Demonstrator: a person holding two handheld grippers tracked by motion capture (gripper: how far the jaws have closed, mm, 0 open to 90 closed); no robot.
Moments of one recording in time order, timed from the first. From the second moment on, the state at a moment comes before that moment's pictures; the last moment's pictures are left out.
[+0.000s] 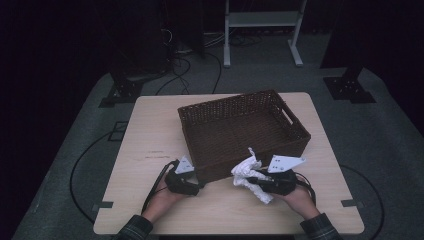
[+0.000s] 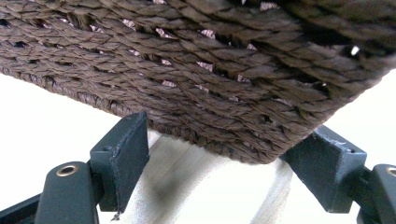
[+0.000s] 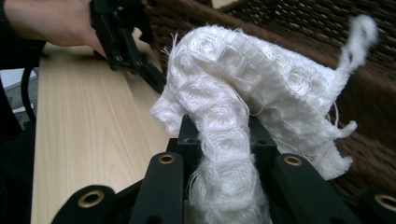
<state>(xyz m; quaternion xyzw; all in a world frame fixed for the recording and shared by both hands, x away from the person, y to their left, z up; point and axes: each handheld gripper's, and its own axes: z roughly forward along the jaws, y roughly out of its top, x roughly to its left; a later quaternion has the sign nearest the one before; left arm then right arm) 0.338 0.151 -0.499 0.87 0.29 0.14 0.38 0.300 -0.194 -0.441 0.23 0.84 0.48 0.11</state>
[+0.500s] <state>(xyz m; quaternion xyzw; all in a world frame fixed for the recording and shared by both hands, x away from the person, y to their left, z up) 0.338 0.151 -0.499 0.86 0.29 0.14 0.39 0.290 -0.269 -0.465 0.33 0.81 0.46 0.14</state>
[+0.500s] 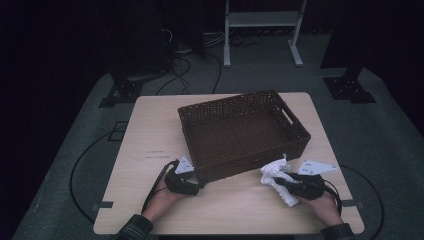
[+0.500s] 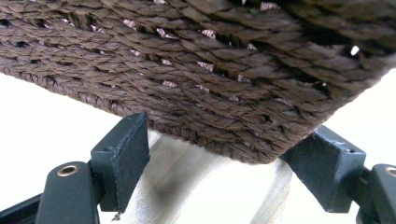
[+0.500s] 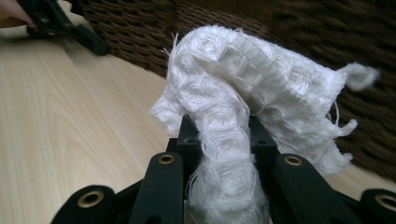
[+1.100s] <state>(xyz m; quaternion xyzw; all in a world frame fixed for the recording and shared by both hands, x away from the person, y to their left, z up) 0.321 0.203 -0.459 0.84 0.27 0.10 0.46 0.282 -0.288 -0.475 0.37 0.80 0.45 0.15</state>
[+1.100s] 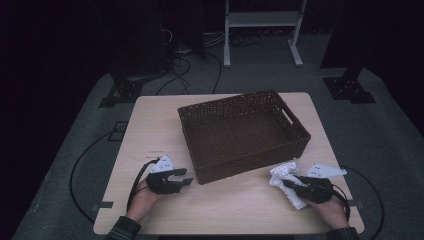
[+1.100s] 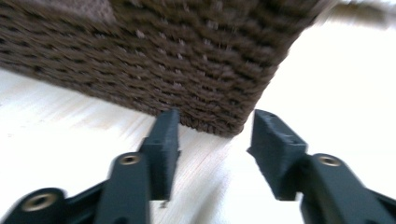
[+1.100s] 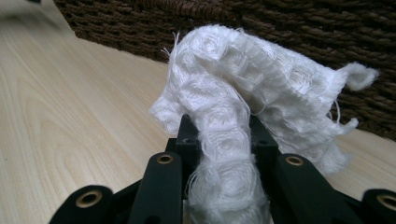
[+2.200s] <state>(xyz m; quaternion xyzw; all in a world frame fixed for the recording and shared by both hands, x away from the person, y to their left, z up) 0.331 0.155 -0.407 0.83 0.20 0.07 0.51 0.282 -0.283 -0.478 0.36 0.81 0.44 0.14</state>
